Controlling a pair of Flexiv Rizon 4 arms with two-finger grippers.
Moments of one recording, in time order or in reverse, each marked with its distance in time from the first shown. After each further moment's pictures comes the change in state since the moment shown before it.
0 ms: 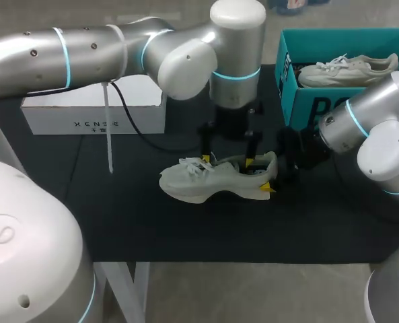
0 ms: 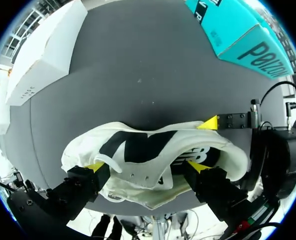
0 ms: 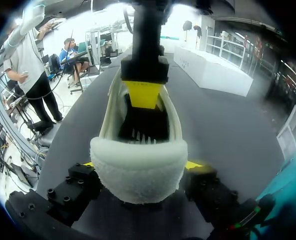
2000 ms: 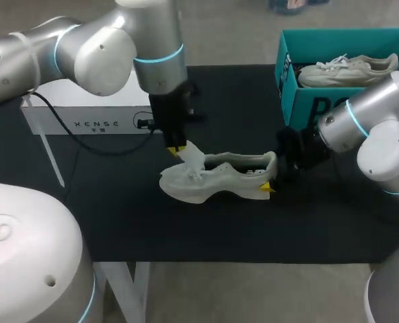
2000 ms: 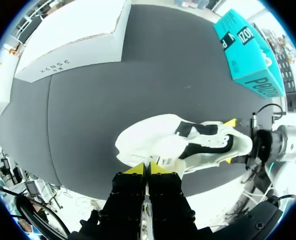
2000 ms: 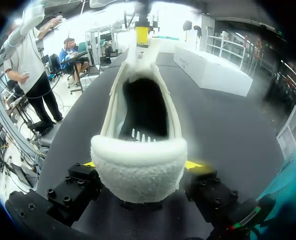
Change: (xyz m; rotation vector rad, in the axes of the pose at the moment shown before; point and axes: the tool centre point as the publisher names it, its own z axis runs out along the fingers) left arm -0.121 0.028 -0.042 0.005 0.116 -0.138; right arm 0.000 0.001 0.000 0.000 0.000 -0.001
